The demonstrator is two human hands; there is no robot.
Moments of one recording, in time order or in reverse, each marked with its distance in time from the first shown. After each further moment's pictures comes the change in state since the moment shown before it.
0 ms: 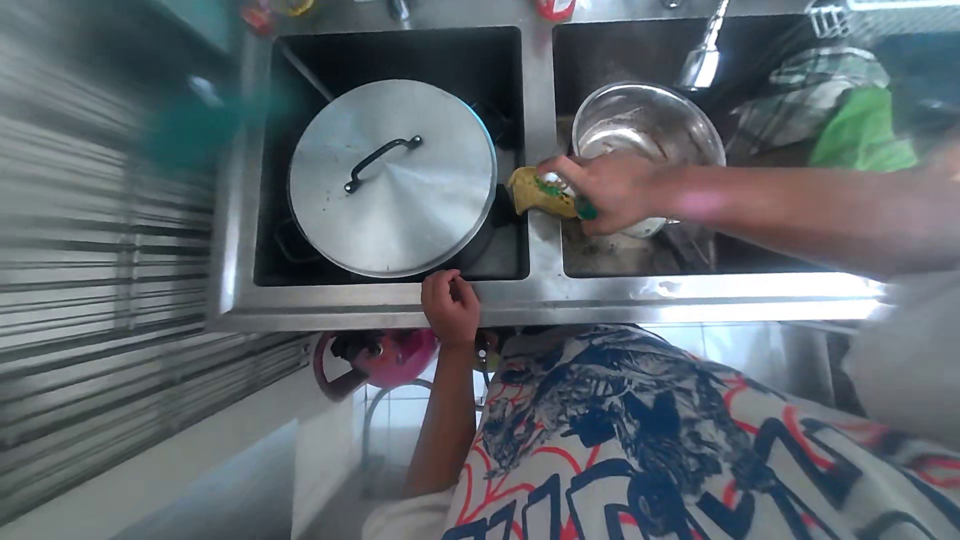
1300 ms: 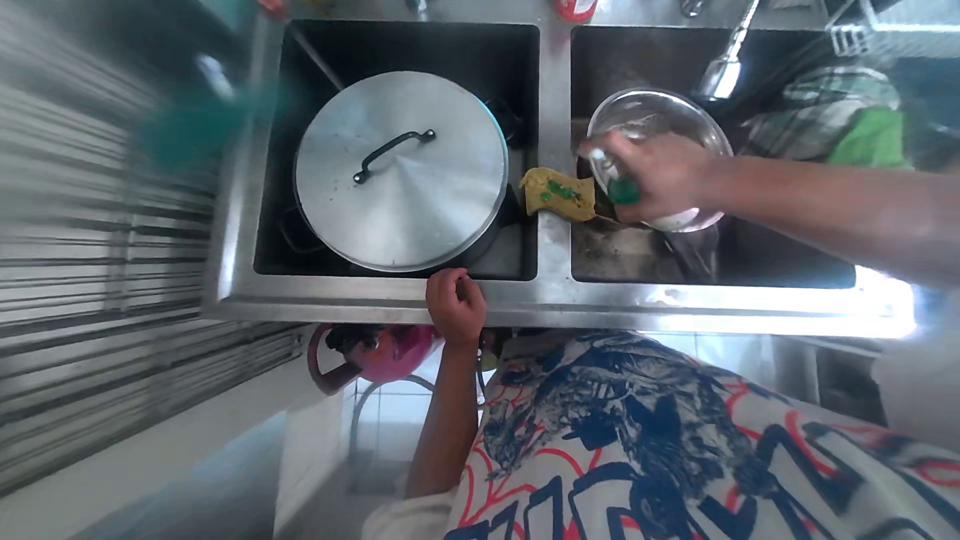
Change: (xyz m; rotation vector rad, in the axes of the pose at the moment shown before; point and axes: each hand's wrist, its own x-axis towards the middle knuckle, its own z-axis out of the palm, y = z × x) left_hand -0.002 -0.003 0.003 -0.013 0.056 0.005; right_hand -0.015 0.030 -0.010 0.010 0.146 0.032
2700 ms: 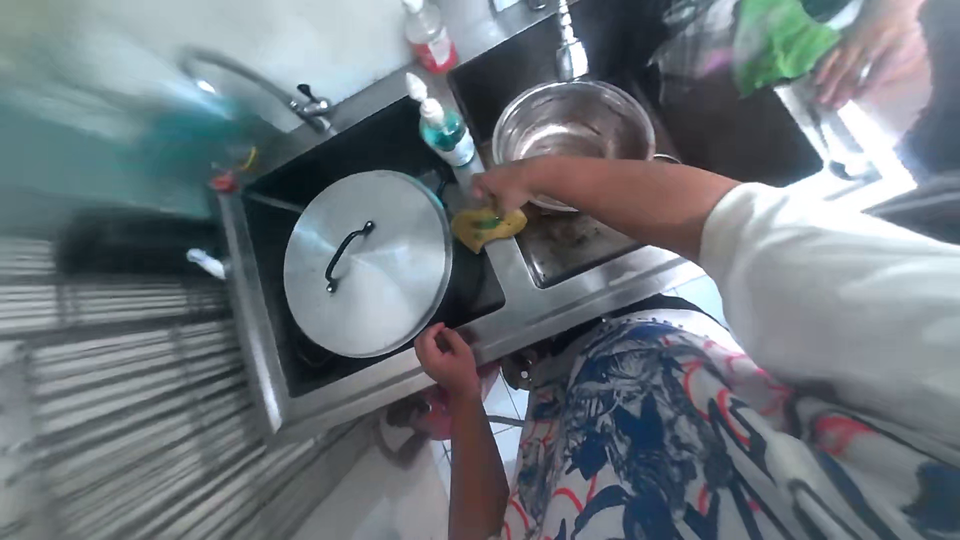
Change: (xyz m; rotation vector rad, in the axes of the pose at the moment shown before) left_hand 0.010 0.014 -0.013 0.075 -0.190 0.034; right_hand 0.073 0.029 0.053 0.387 -0.095 0.102
